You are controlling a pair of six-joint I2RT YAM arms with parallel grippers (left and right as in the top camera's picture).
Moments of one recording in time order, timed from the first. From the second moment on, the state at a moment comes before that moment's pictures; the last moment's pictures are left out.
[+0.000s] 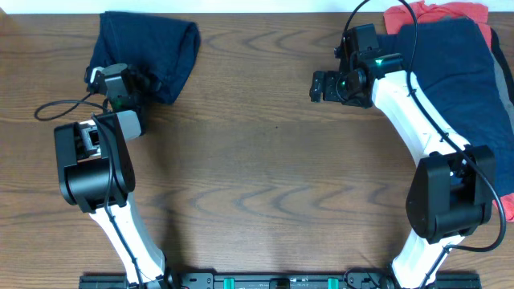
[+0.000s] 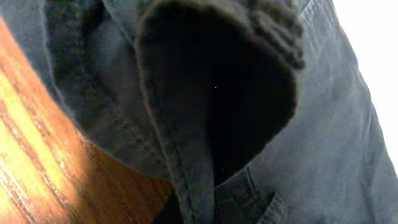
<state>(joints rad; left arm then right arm) 0.22 2.18 1.16 0.43 -0.06 -1.02 0.23 1.94 1.56 -0.79 -0.14 0.33</state>
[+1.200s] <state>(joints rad) 0.27 1.58 1.15 0.12 0.27 -0.72 0.19 1.71 1.95 -0.86 -0.04 0.04</state>
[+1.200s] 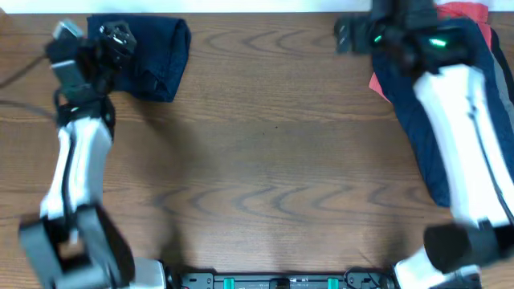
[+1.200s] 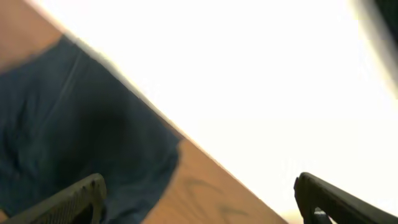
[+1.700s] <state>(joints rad) 0.27 1.26 1.16 -0.04 0.31 -0.54 0.19 1.19 2.04 -0.83 0.02 -0.05</state>
